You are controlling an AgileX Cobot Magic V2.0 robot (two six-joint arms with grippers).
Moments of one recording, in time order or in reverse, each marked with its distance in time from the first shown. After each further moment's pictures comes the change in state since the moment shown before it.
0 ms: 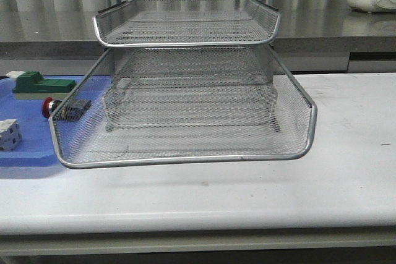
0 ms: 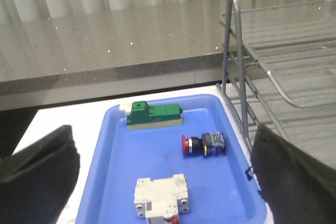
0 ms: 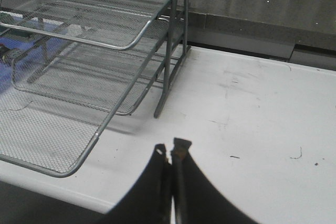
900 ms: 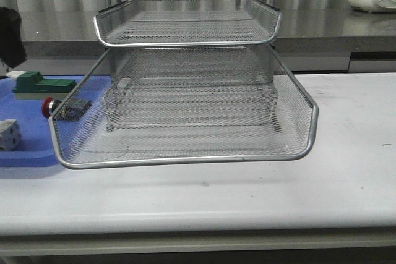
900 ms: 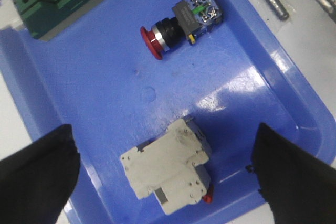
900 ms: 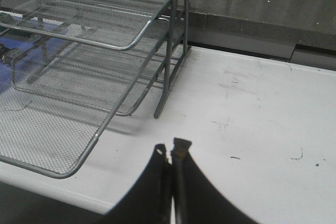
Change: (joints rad) left arm -0.022 1.179 -0.945 -0.086 0.661 0.550; right arm 0.000 0.000 0.000 0.000 0.000 0.000
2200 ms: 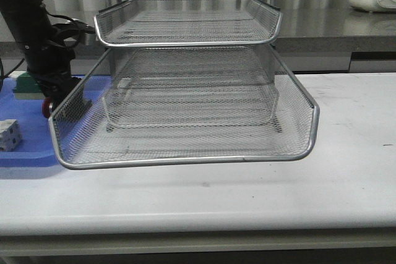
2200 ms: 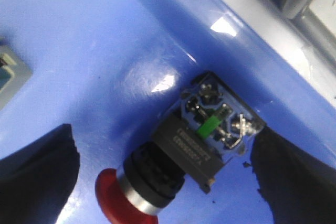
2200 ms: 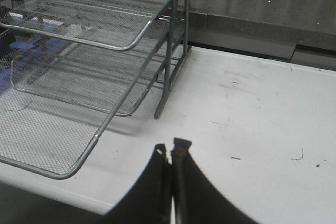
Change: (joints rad) left arm 0.004 0.606 -0.589 -0.156 0.199 0.265; right arm 0.000 0.000 0.000 0.000 0.000 0.002
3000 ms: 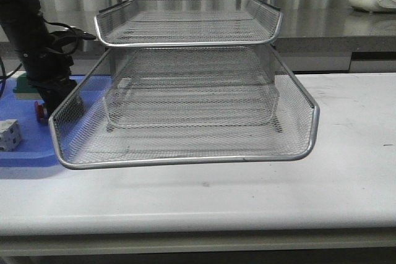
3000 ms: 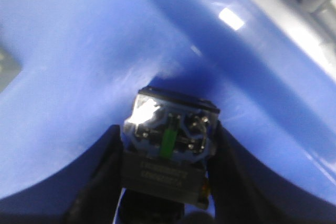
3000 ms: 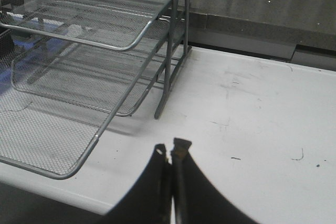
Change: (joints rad) left arm 0.030 0.025 0.000 -0.041 -0.014 0.026; right arm 0.000 0.000 0.000 0.000 0.000 0.000
